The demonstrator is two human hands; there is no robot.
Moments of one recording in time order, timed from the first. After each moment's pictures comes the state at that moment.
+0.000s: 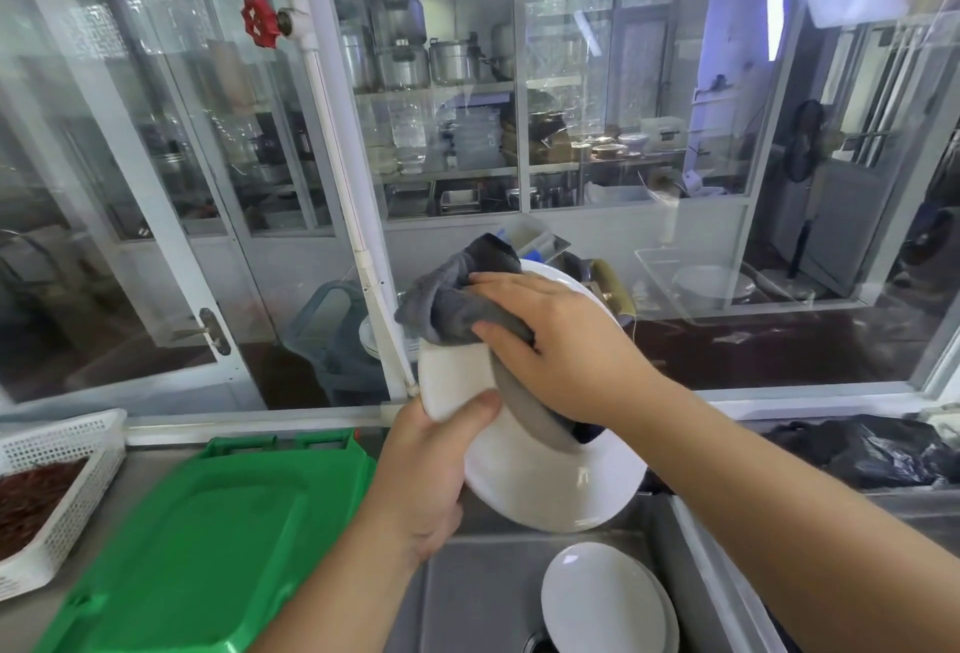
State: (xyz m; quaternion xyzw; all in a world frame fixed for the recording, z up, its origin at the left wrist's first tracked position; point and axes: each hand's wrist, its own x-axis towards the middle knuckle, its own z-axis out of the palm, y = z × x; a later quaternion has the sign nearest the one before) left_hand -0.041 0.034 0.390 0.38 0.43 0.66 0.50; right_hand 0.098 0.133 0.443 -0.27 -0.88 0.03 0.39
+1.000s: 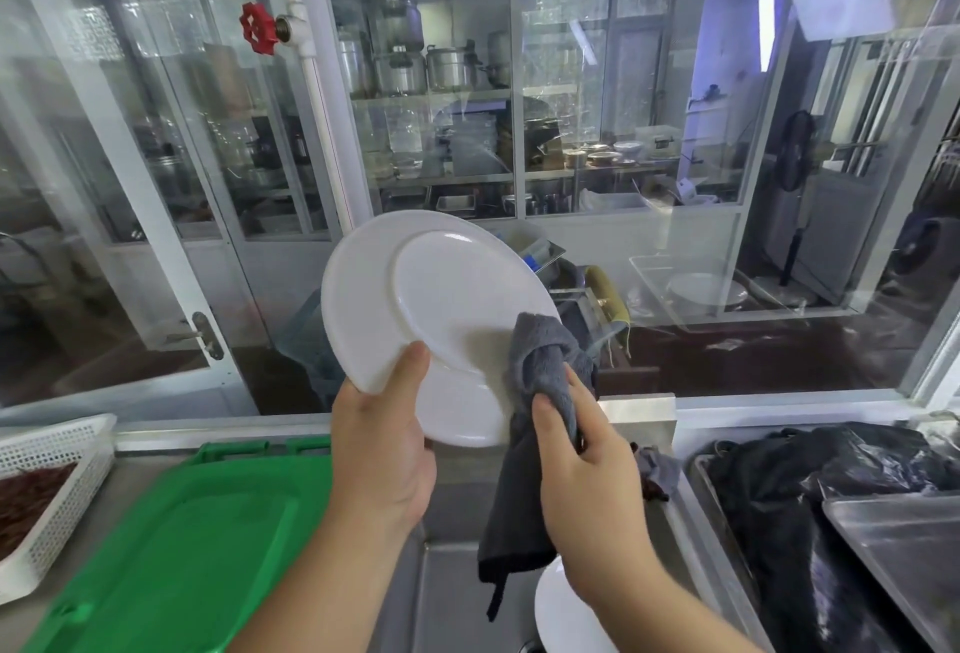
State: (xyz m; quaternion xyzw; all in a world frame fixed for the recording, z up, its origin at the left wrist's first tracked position) left_hand -0.054 0.048 0.404 0.29 0.37 0.80 0.38; right_hand 0.092 0.054 0.362 -0.45 -0.51 0.46 0.57
